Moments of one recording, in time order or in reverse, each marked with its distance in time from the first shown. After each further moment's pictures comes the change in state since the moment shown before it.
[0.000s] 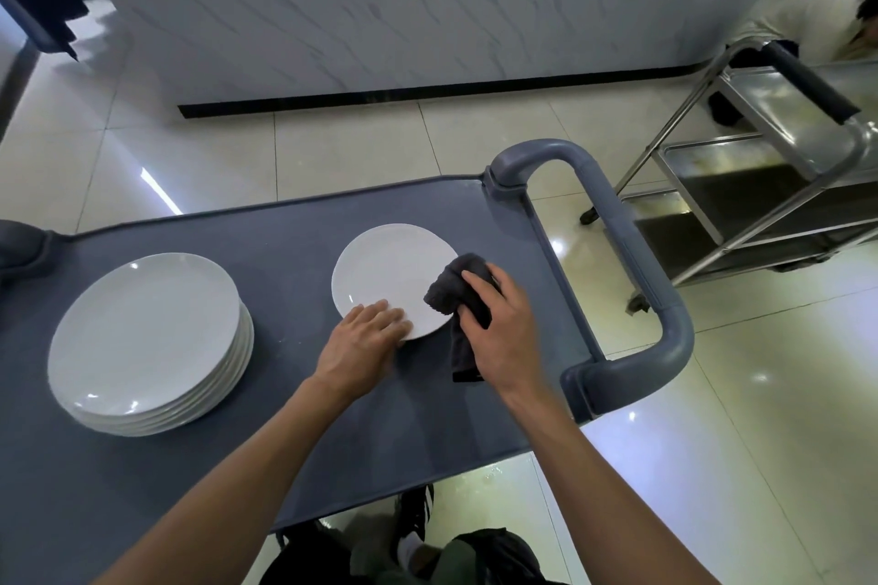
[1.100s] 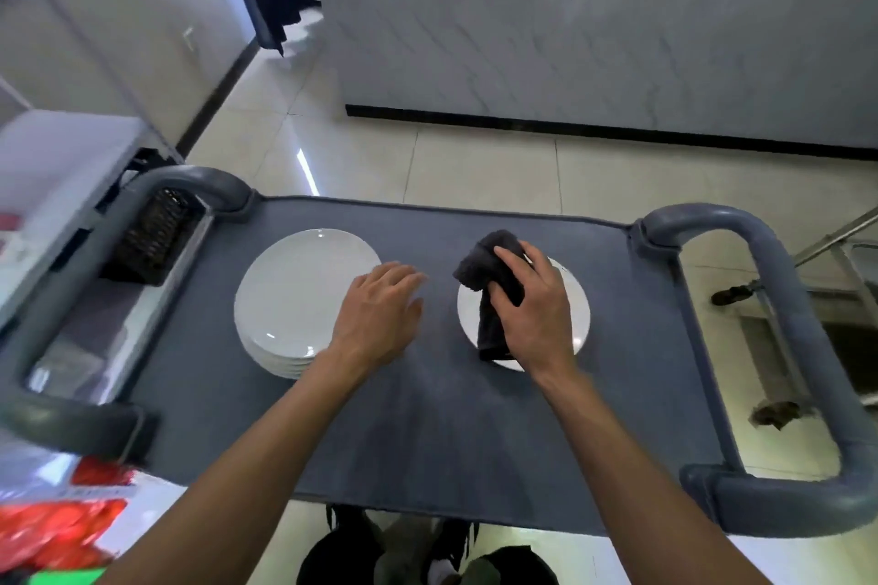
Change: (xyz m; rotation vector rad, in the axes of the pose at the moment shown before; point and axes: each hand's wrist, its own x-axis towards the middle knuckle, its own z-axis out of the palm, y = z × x) left_hand -0.040 -0.051 -0.119 0.049 0.123 -0.563; right_hand 0.056 -0.097 0.067 0.149 -0.127 -0.248
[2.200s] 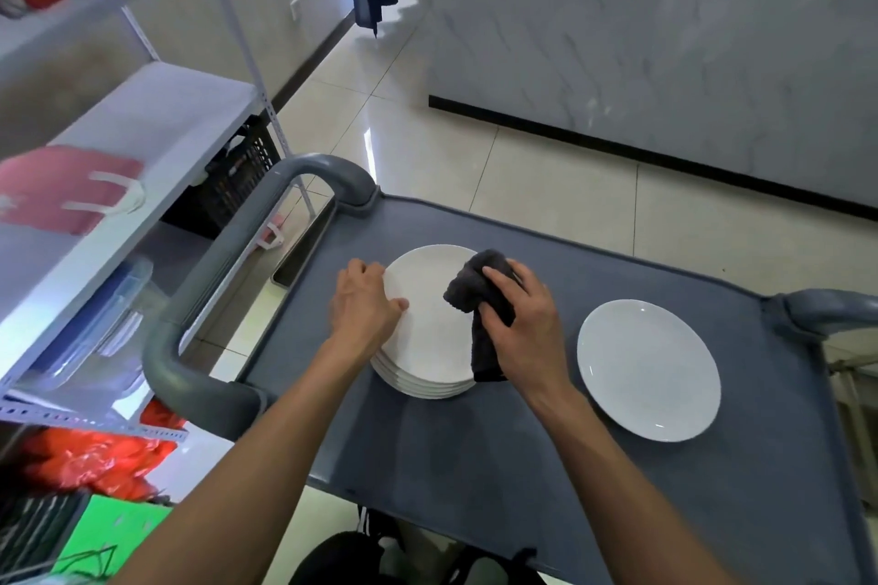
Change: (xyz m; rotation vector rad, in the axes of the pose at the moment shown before) left_hand -0.023 -0.173 -0.055 -0.124 -0.110 -0.741; right_hand 0.011 -0.121 0.134 0.023 -0.211 -0.111
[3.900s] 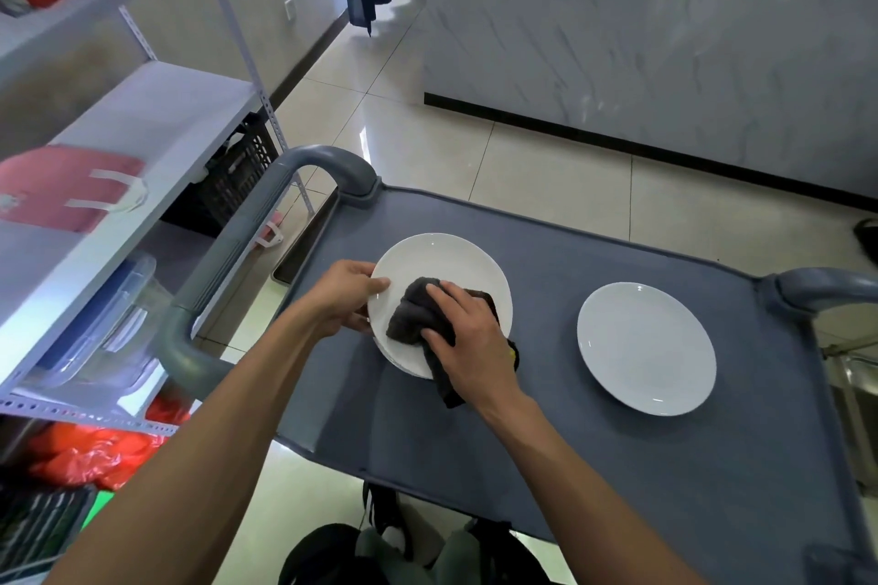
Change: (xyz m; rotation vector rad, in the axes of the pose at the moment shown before) left_hand -0.012 -0.013 -0.053 -0.714 -0.471 -0.231; right_hand -0.042 -0.015 0.057 -0.078 -0.128 -0.157
